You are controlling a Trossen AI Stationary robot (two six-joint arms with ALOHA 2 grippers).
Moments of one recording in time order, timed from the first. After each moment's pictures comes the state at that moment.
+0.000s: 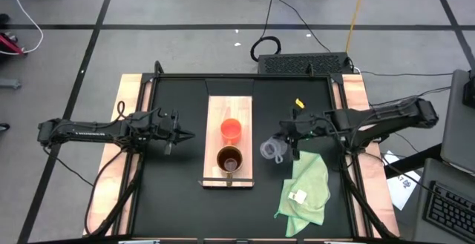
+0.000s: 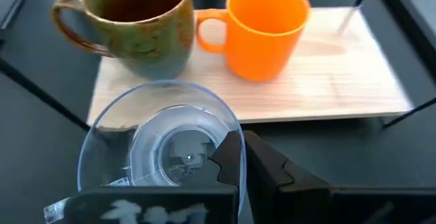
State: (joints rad) left arm 0.09 0.46 0.12 0.24 0.18 -0.06; right arm 0.10 1.11 0.85 -0.44 0.13 0.11
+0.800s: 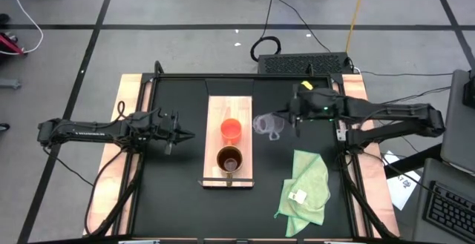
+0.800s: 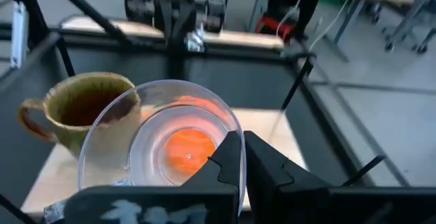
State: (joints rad) left arm 0.09 0.46 0.12 0.23 0.18 -0.05; right arm -0.11 0.99 0.85 -0.21 0.02 -0.13
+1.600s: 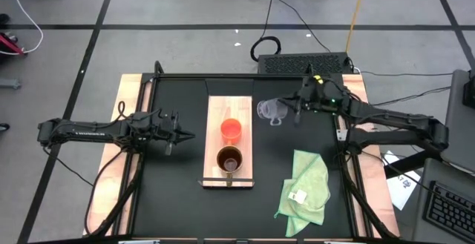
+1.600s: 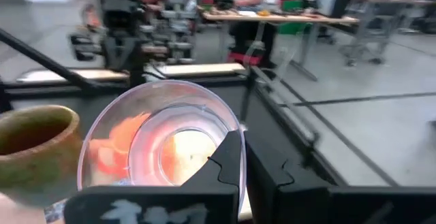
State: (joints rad) left arm 0.09 0.46 0.12 0.21 0.18 0.00; right arm -0.38 0.86 0.57 0.13 -0.13 -0.06
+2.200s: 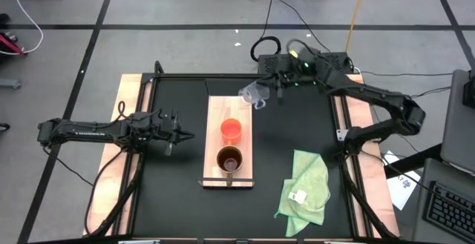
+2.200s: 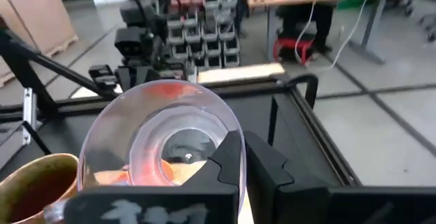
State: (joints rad) left arm 0.09 0.46 0.12 0.21 0.17 0.02; right arm -0.57 1.31 1.04 0.02 -0.53 -0.04
